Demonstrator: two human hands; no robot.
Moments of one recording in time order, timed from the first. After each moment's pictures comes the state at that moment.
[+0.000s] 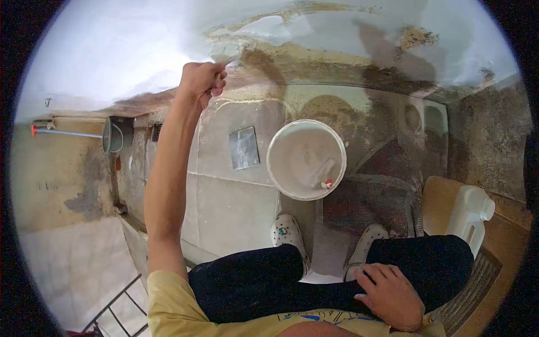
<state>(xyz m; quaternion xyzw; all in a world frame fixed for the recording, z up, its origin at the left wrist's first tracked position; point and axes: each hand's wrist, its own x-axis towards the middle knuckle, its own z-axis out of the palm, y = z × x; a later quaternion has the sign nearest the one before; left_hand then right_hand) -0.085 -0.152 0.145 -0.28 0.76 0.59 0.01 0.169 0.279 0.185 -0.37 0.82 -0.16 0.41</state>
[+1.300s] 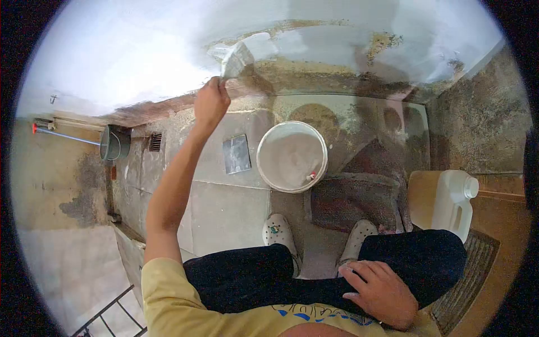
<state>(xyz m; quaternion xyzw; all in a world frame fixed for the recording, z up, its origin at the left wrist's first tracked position) -0.060 -0.151 0.085 -0.02 0.97 0.09 -0.23 0.206 0.290 0.204 -0.36 0.84 -0.25 0.32</state>
